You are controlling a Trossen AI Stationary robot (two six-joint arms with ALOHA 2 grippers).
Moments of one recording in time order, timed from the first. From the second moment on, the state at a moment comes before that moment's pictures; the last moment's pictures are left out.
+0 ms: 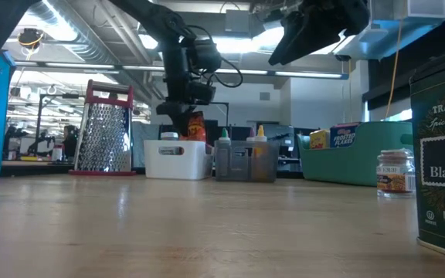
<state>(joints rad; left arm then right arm) 0.54 1.88 1.51 -0.84 -0.32 0.69 0.13 1.37 1.08 -0.49 0.25 -0.24</state>
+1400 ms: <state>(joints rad) 0.54 1.97 1.51 -0.83 -0.36 0.71 0.13 1.37 1.08 -0.49 0.22 -0.24</state>
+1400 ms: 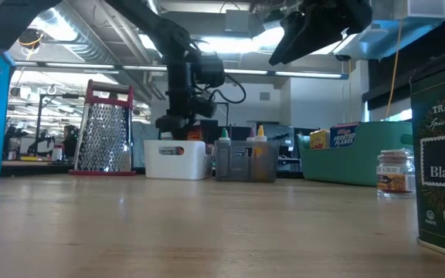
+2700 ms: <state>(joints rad) 0.39 1.96 1.51 -0.84 -0.73 0.72 0.13 1.37 1.08 -0.51 0.22 -0.23</state>
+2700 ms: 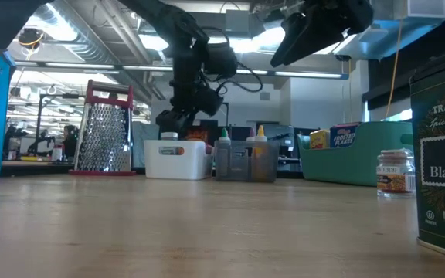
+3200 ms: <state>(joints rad) 0.22 1.69 1.54 -0.98 -0.70 0.44 0.13 1.37 1.08 -0.52 0.22 -0.21</state>
